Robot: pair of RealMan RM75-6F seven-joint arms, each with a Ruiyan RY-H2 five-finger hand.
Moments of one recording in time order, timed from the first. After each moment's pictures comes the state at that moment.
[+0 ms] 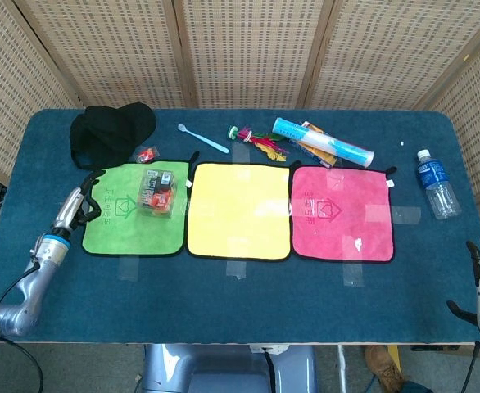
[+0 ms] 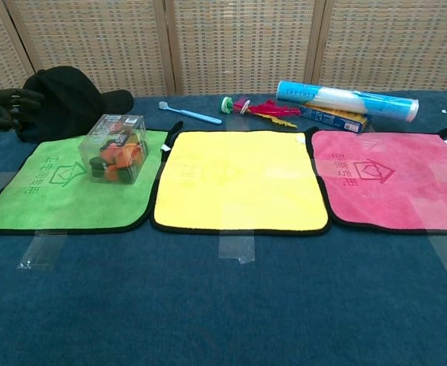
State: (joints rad) left arm -0.56 -1.42 -0.32 -1.22 1.16 0.73 -0.69; right arm 0.00 -1.07 0.12 -1.74 -1.34 1.51 -0.24
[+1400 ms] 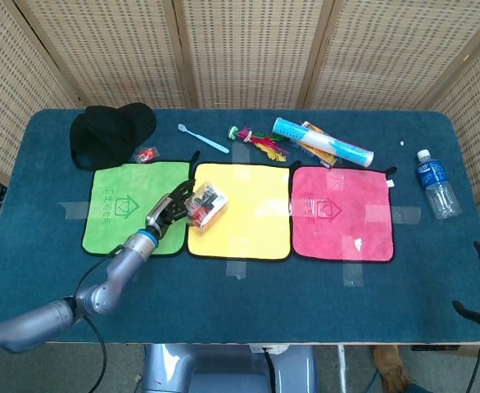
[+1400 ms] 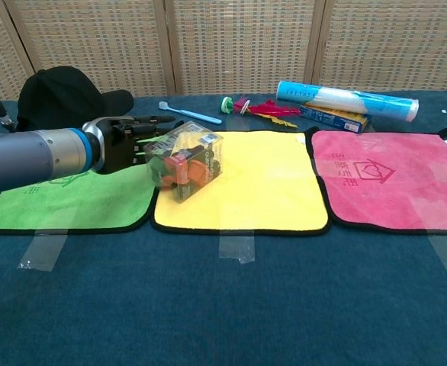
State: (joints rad) left arm -0.78 -1.72 -0.48 -1.22 0.92 0.49 -0.83; right arm 0.00 -1.06 0.12 -1.74 -1.30 1.51 -0.21
